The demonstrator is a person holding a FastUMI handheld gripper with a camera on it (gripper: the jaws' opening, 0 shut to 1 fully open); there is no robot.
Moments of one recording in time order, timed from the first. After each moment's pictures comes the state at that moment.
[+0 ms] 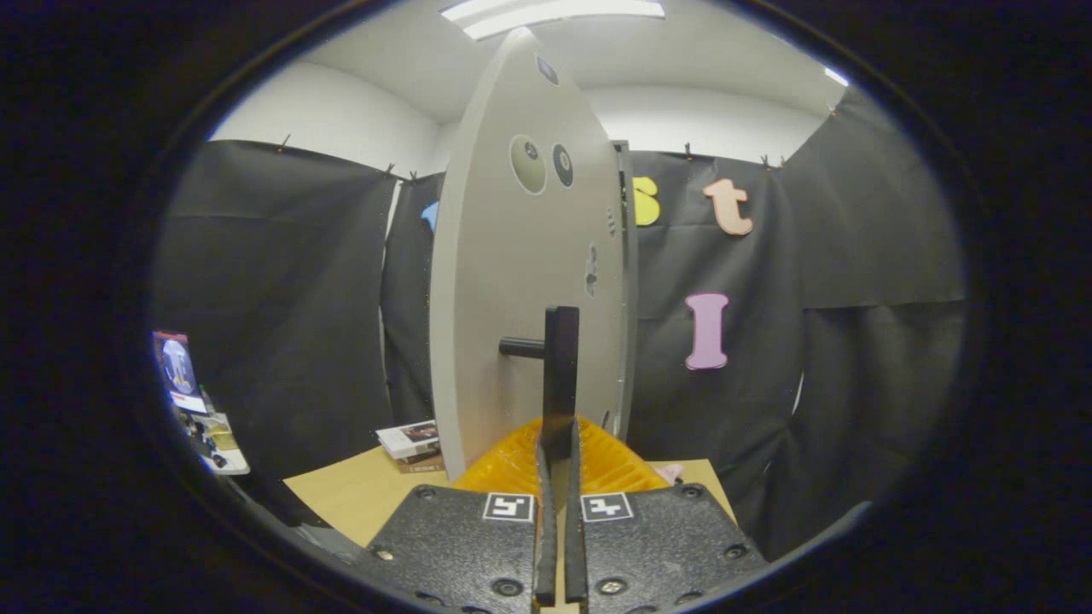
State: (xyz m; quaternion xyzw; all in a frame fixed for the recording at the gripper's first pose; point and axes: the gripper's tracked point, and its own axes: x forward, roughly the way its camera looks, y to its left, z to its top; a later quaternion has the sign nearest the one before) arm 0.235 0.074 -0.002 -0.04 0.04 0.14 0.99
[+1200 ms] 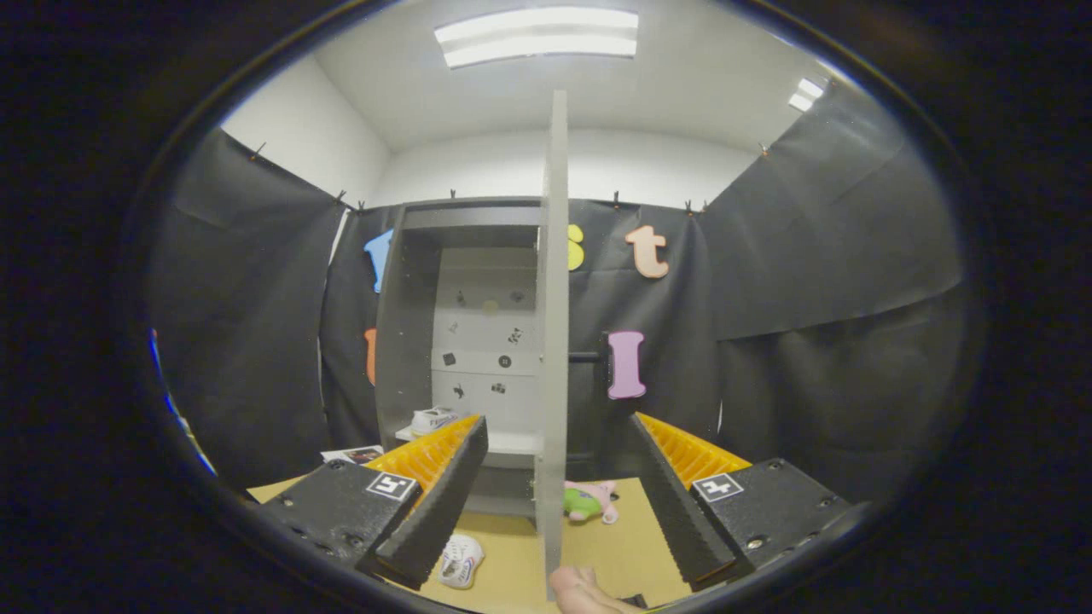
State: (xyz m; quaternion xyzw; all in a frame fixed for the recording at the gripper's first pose) arm 0.162 0.096 0.005 -0.01 -0.04 0.04 1.00
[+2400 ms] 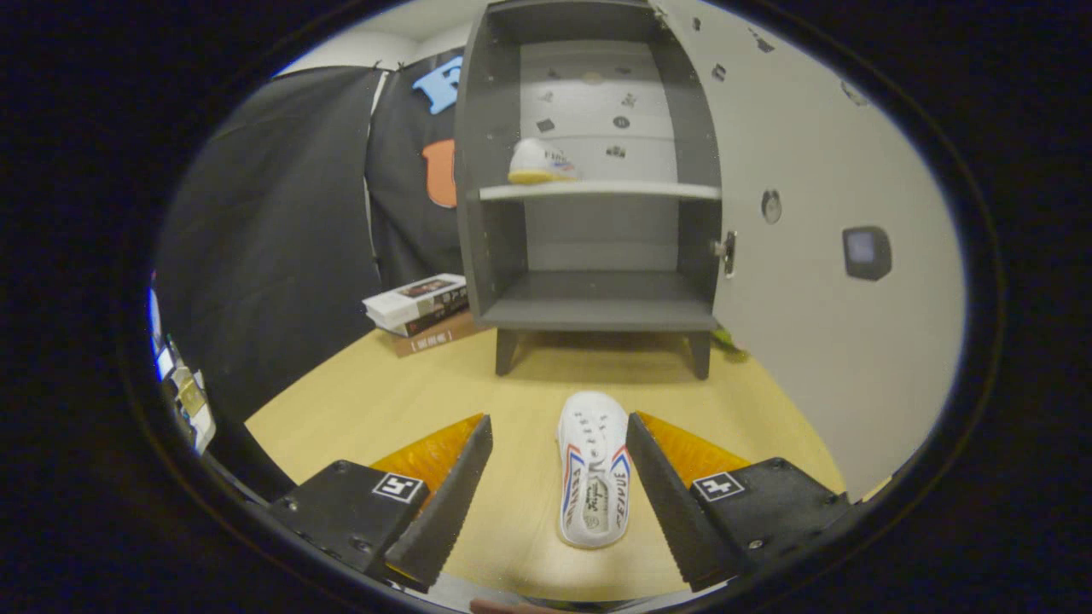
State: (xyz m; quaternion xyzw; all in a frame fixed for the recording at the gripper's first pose) arm 0.266 0.276 -0.392 -0.02 0.27 0.11 0.96
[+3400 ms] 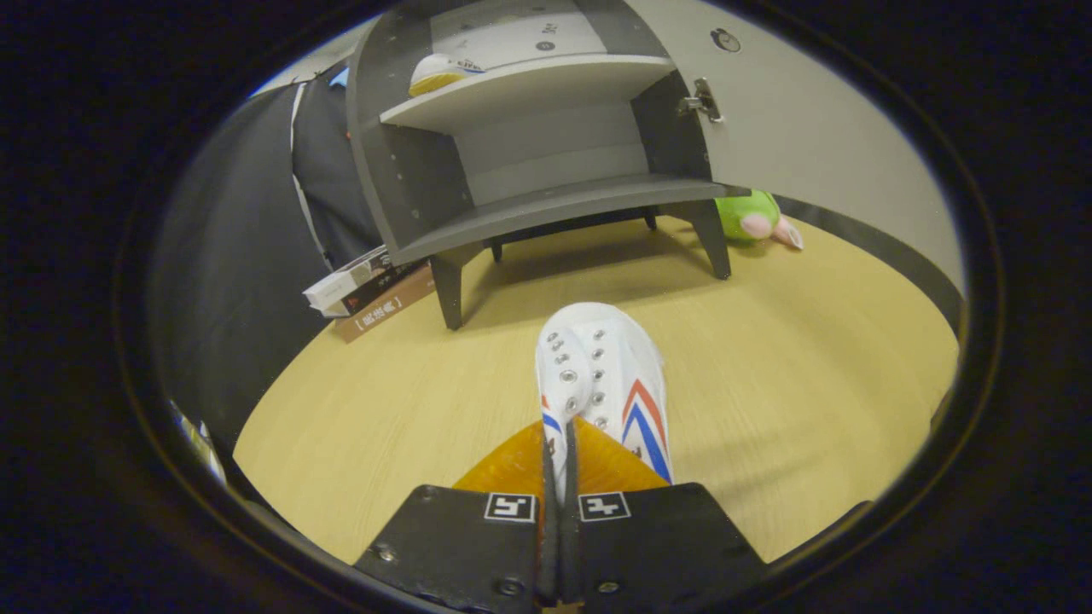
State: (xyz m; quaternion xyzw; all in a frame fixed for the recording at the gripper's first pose) arm 0.316 0.275 -0.494 0.06 0.31 0.07 0.95
